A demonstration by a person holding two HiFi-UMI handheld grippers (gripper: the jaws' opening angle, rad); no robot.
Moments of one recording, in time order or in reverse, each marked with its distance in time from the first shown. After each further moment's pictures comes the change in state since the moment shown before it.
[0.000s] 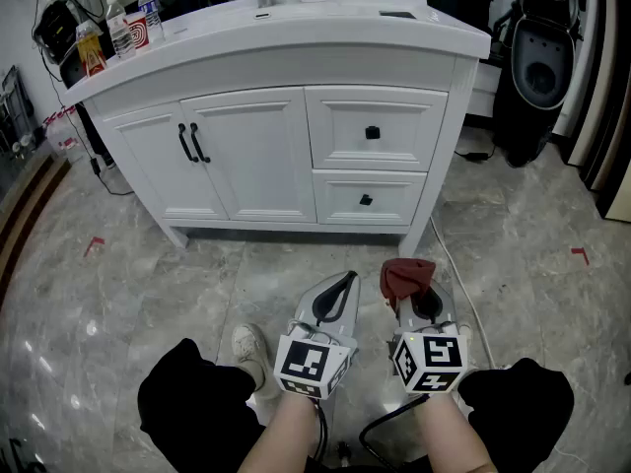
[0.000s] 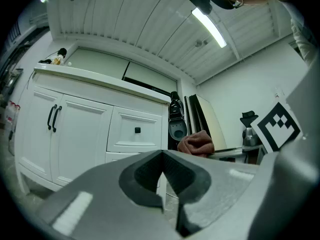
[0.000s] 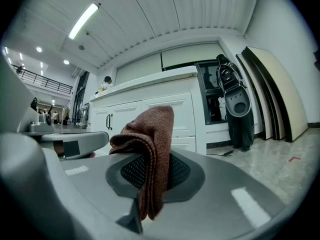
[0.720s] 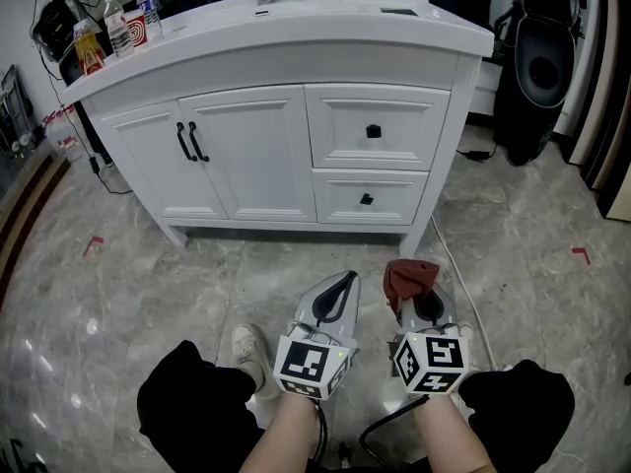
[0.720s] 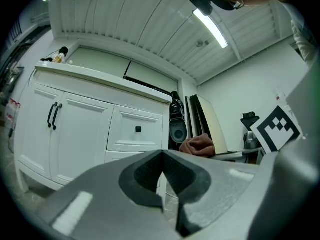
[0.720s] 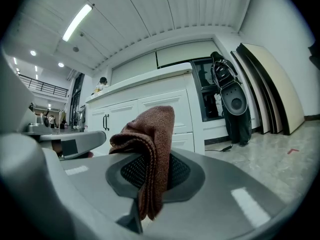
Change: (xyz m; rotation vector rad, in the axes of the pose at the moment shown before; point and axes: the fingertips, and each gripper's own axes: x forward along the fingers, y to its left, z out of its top) left arm 0.004 0.004 -0.004 -0.015 -0.003 0.004; right arm 0.004 -0.007 -0.010 0.053 0.010 -0.024
